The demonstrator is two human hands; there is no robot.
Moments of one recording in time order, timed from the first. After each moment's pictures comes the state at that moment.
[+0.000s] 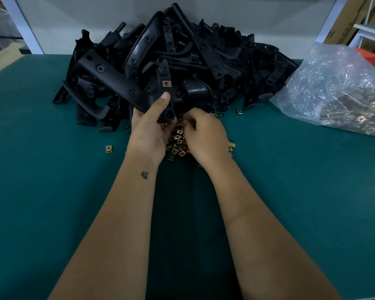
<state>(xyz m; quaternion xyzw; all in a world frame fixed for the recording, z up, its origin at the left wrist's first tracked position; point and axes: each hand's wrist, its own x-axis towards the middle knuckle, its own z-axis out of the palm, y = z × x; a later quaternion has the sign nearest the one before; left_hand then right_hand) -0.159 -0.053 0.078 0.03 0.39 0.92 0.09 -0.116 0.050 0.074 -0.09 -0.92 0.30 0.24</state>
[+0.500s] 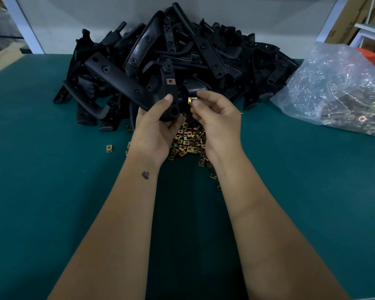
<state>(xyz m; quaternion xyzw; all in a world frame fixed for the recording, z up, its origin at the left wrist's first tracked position) -0.154 -0.052 0.082 0.05 0.36 0.92 0.15 -0.112 0.054 0.092 -0.11 -0.57 0.76 0.29</state>
